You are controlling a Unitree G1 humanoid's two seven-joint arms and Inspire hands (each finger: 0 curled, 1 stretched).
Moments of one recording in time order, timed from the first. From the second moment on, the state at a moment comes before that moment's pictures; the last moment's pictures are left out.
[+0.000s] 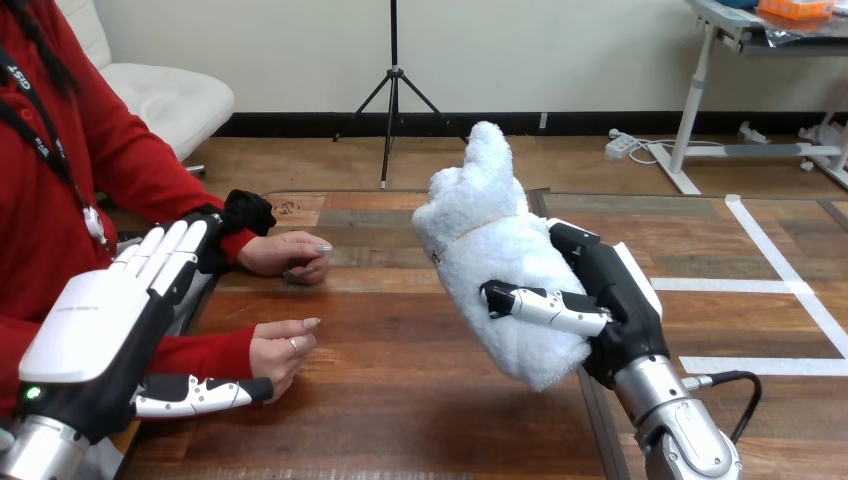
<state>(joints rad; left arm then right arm) 0.05 0.63 0.09 0.38 0.72 -0.65 0.26 -0.29 -0.07 -0.12 0.68 0.15 -0.45 0.37</state>
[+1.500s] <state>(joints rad) -0.20 0.72 -0.15 0.84 0.78 -0.68 0.35 -0.21 -0.08 -0.11 0.45 0.21 -0.43 0.42</state>
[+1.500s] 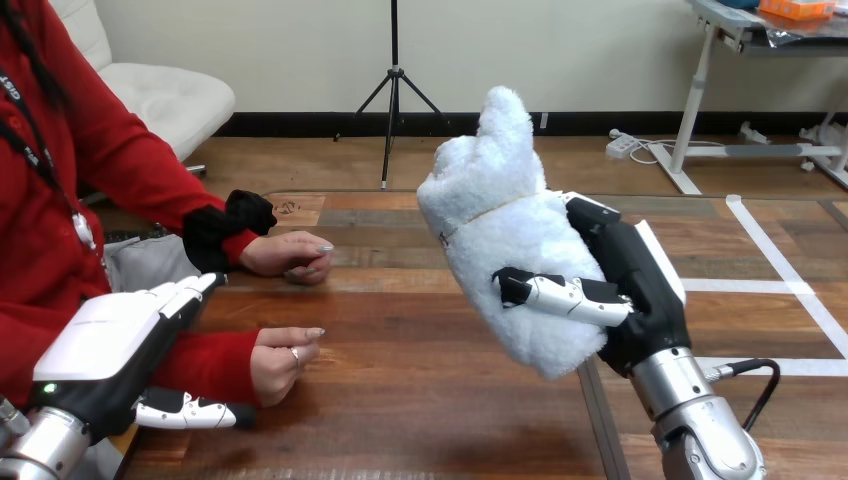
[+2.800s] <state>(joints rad) -0.39 0.72 -0.33 1.14 0.79 -0.69 0.44 -0.10 -0.08 -0.11 0.21 0.34 -0.32 0.48</state>
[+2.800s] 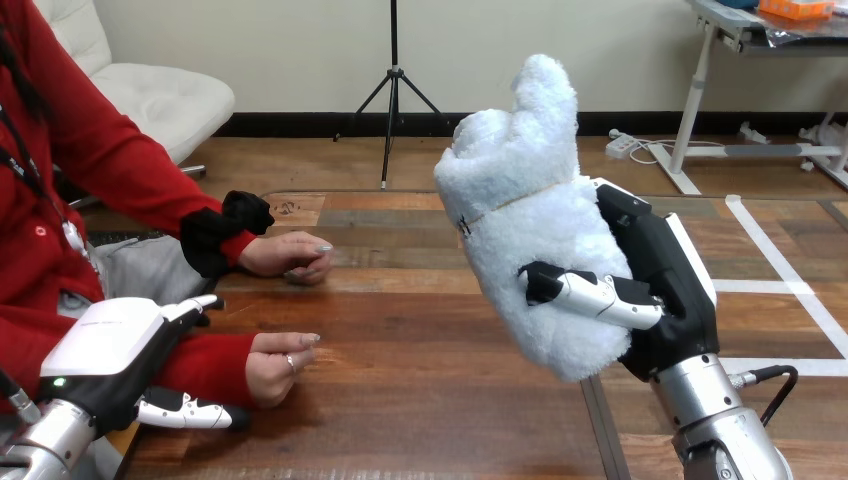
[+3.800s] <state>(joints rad) -0.44 0.70 -0.40 1.19 0.79 -0.69 0.47 -0.07 -0.08 -0.11 0.14 0.37 -0.30 0.50</state>
